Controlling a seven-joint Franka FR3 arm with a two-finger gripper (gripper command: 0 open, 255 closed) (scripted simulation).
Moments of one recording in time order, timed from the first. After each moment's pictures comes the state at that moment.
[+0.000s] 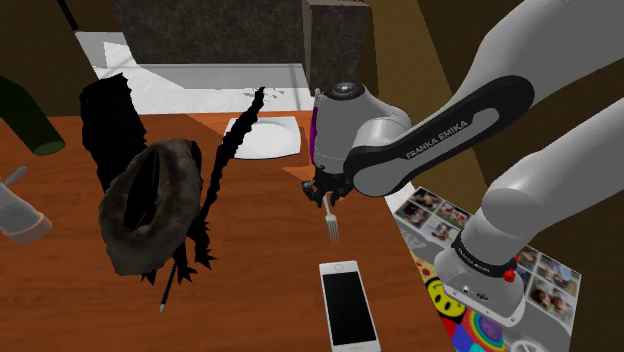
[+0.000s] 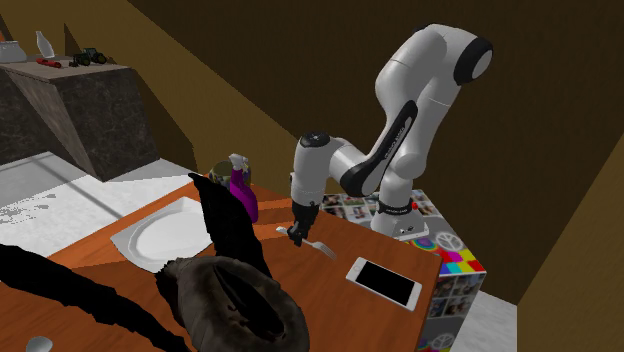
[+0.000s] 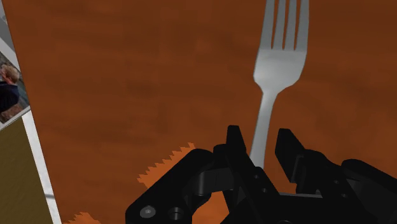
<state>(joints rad) -0.16 -0.33 0.75 -2.71 0.14 2.51 1.06</state>
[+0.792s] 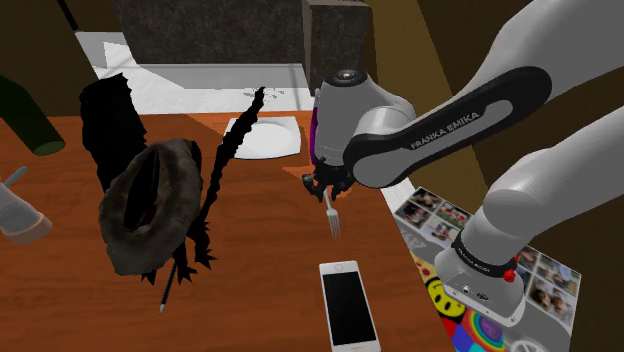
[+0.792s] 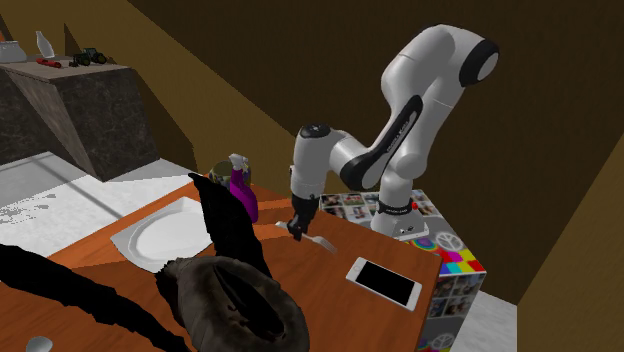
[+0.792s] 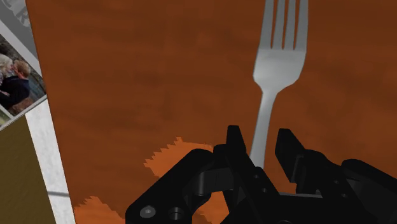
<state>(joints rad) -0.13 -0.39 0.71 -2.70 0.18 2.43 1.03</state>
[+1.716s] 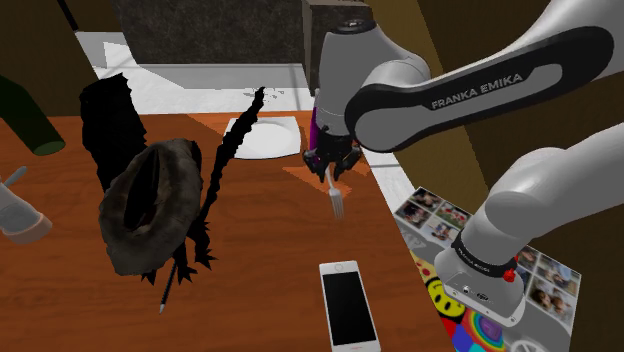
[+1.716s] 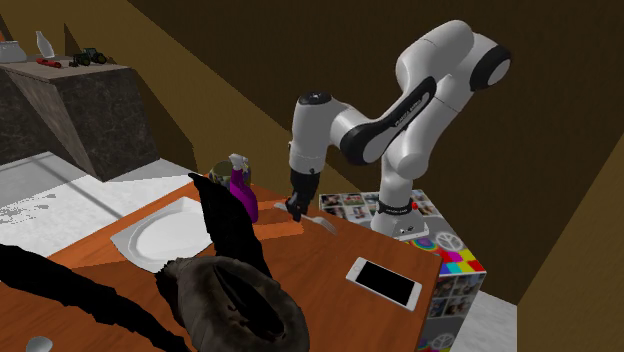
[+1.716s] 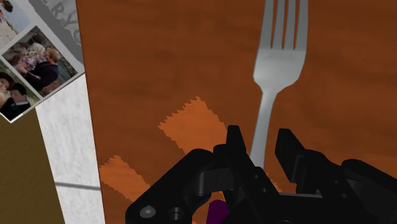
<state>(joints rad) -0.08 -0.53 0.62 -2.60 0.21 2.20 0.97</state>
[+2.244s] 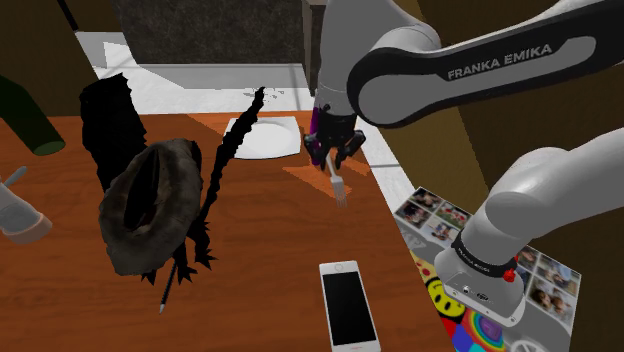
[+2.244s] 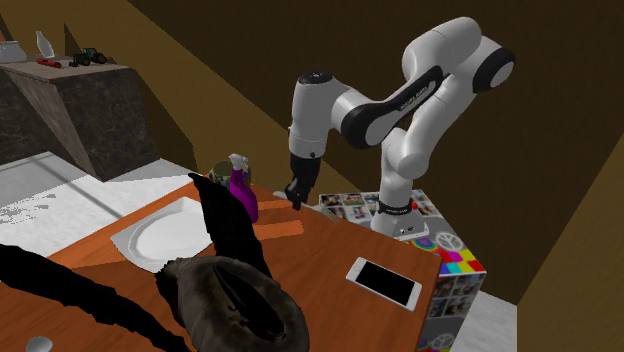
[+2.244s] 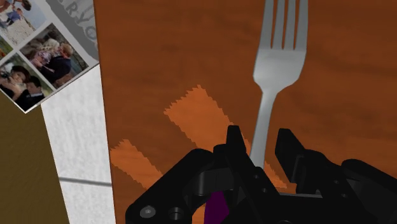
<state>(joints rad) -0.08 -0.58 0.59 -2.52 0.20 2.08 0.96</state>
